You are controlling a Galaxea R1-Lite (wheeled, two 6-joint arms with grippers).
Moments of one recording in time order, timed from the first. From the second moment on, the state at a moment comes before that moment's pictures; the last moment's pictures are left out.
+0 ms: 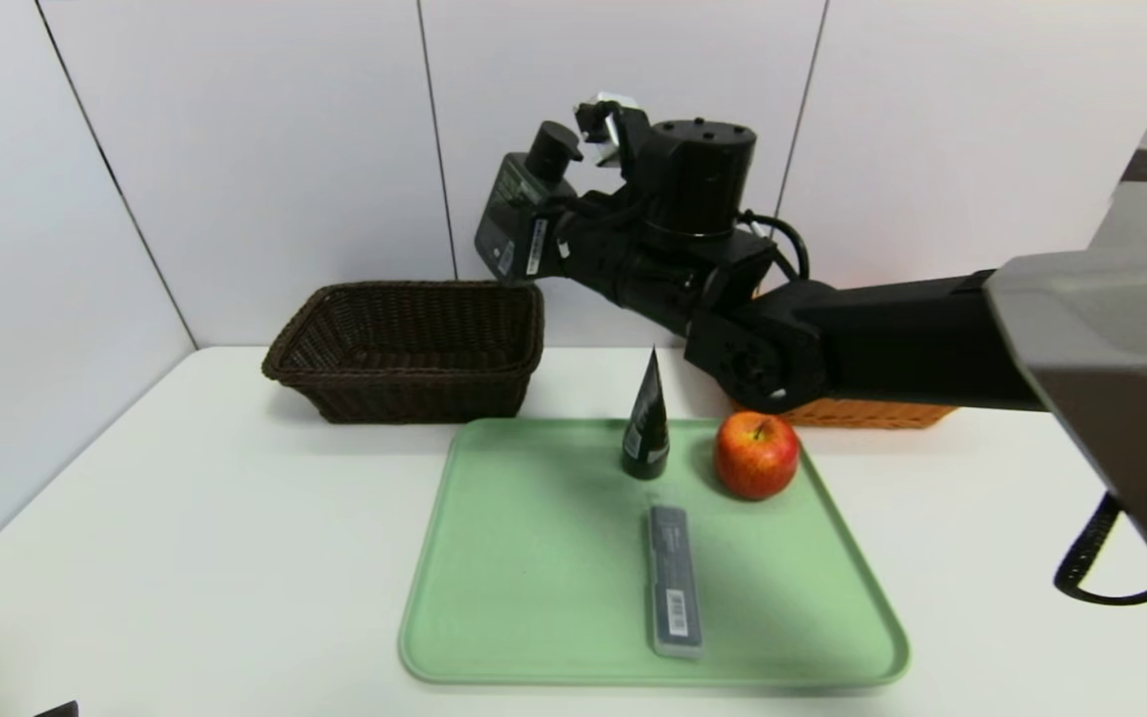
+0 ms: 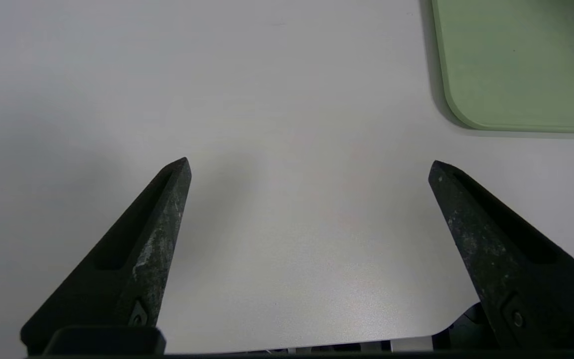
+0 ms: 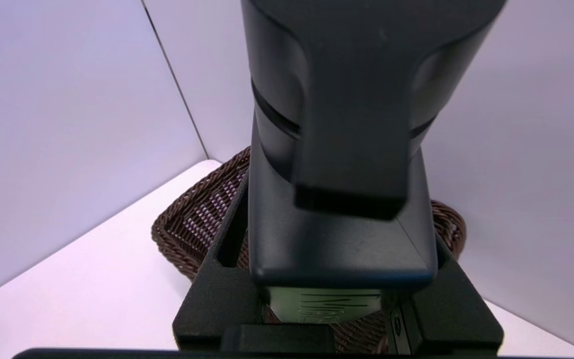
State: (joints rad) left arm -0.02 0.66 -0.62 0.53 -0.12 -0.14; right arm 0.69 2.21 -1.78 -0.57 0.06 0.16
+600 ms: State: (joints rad) left arm -0.02 0.66 -0.63 0.53 -0.12 -0.12; right arm 0.69 2.45 -1.95 -0.66 0.01 0.19
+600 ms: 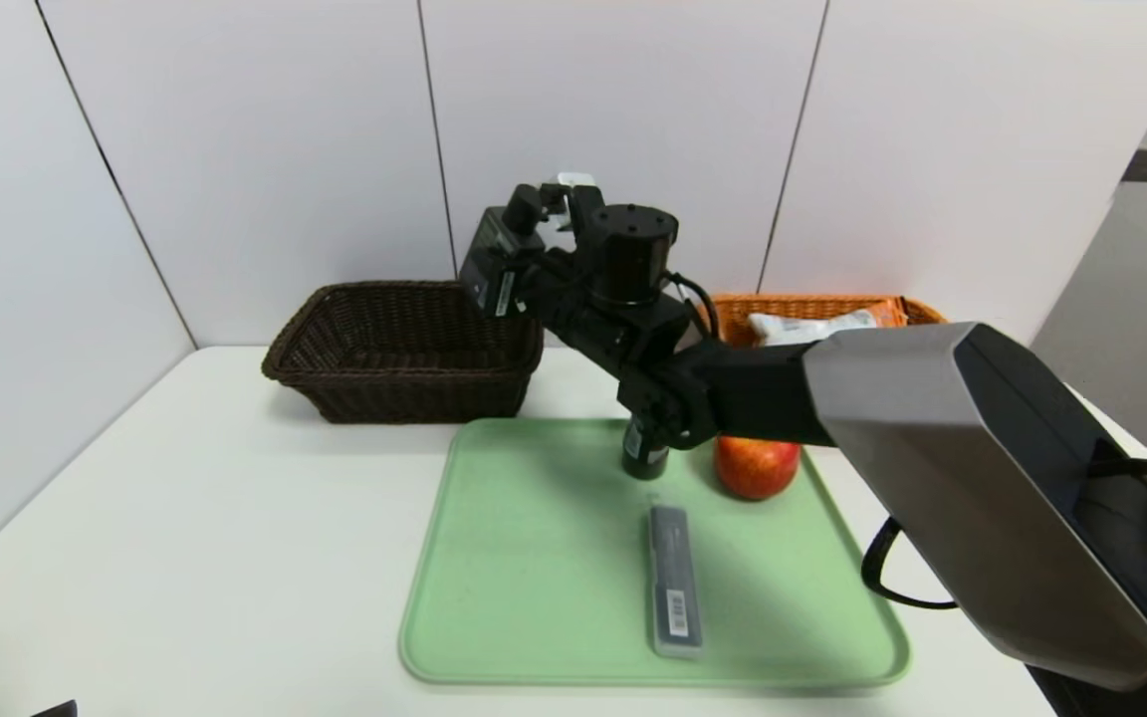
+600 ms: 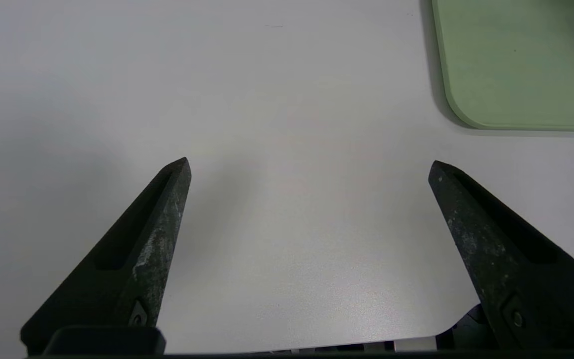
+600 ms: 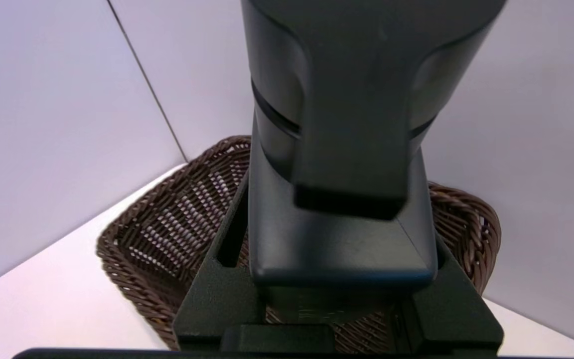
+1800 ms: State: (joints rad) left arm -0.02 0.66 -0.62 0.53 -0.12 -0.11; right arm 0.70 2.51 -1.95 -0.67 0.00 0.18
